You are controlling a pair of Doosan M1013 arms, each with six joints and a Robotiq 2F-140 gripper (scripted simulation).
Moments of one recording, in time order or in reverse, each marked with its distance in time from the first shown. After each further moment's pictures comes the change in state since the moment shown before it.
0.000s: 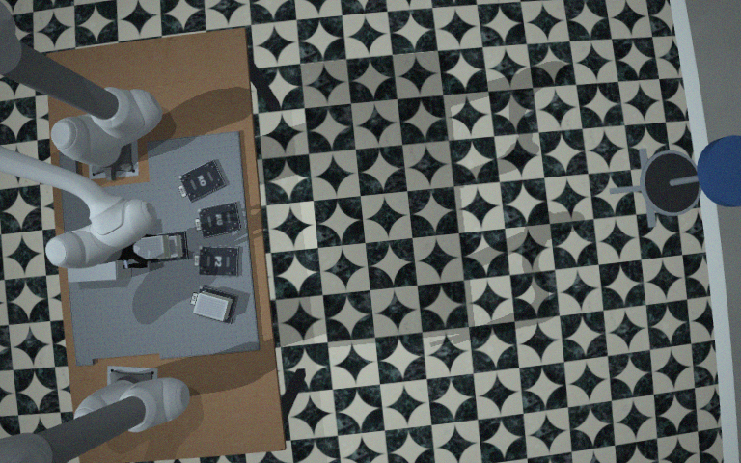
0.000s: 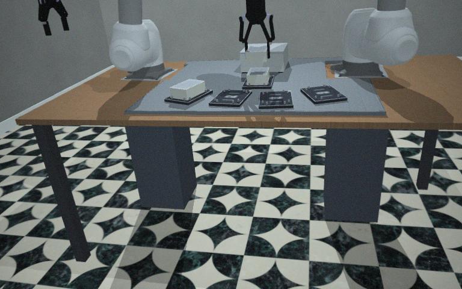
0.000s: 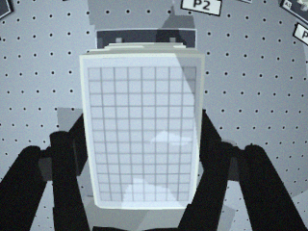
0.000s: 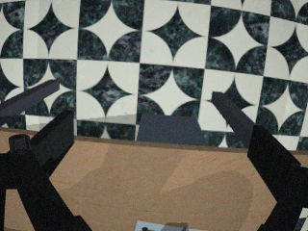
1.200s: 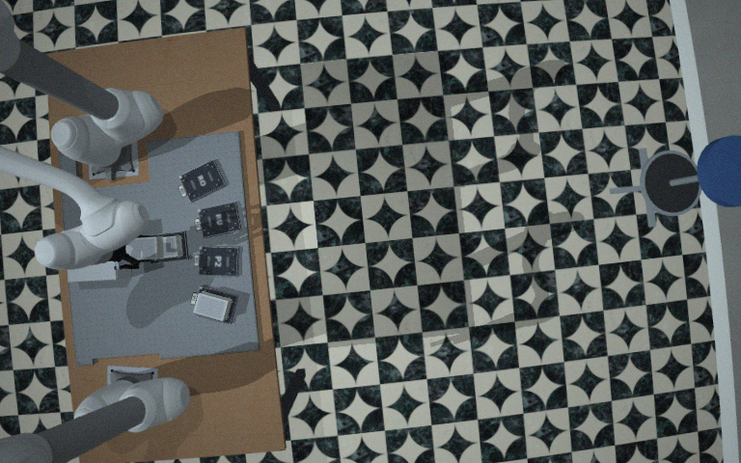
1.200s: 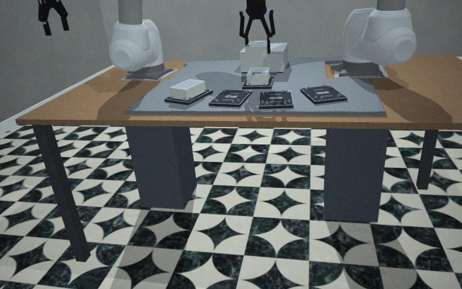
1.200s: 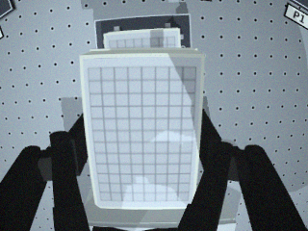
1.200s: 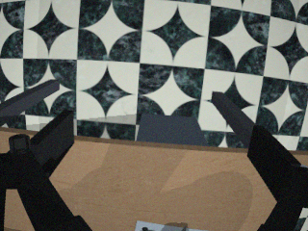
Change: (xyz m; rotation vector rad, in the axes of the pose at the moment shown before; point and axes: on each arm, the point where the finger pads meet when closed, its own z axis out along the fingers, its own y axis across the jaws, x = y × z) left arm -0.016 0.000 -0.017 0.000 0.000 0.057; right arm 0.000 0.000 0.000 0.000 0.000 0.000
